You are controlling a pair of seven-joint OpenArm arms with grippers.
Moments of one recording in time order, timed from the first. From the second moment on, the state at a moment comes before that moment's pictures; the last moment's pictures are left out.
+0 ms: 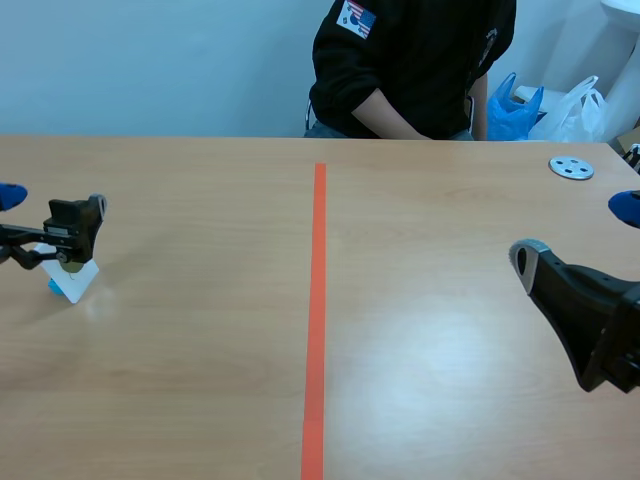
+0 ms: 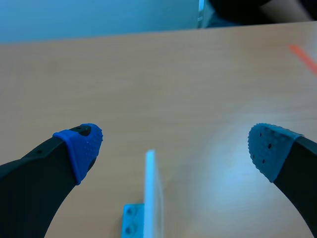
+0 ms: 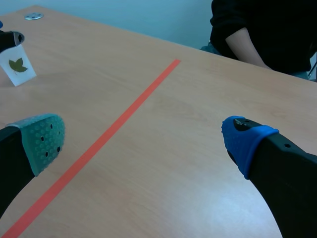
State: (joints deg) left arm -6.8 -31.1 3.8 59.6 -22.1 -20.7 -13.4; right arm -45.2 30.5 17.1 113.7 24.8 29.9 13.0
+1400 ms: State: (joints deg) left arm 29.9 -25.7 0.0 111.2 -25.7 -32.4 4.0; right arm -45.2 30.5 20.6 113.7 24.5 31.1 10.6
